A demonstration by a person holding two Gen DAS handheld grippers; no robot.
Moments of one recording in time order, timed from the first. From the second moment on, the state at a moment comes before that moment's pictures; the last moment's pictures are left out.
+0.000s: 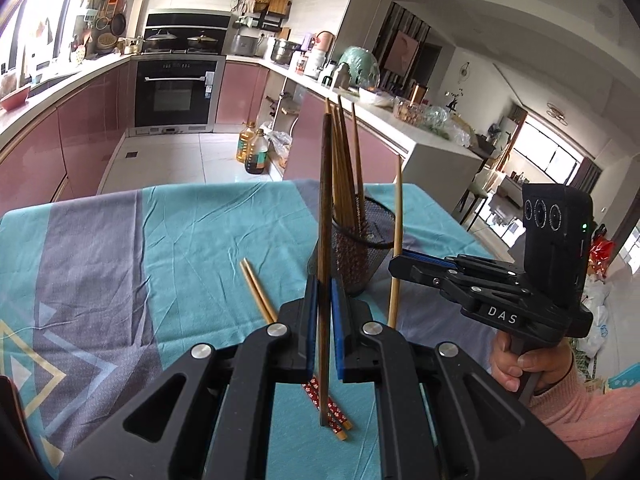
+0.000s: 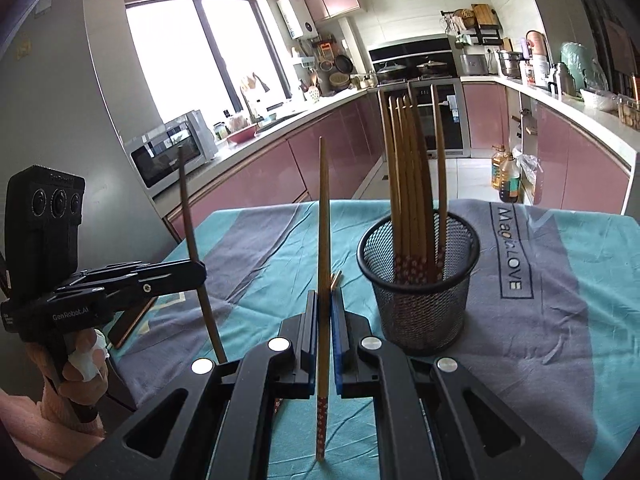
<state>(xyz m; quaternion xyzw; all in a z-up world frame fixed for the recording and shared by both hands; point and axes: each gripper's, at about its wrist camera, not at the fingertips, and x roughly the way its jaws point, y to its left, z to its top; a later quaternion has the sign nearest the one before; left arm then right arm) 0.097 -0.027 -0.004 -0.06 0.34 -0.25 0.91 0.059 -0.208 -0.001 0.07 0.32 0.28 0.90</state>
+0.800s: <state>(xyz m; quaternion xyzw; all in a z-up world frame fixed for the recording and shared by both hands) 0.123 -0.041 0.027 -0.08 0.29 -0.27 0.91 0.058 -0.232 0.052 0.06 0.25 0.26 0.93</state>
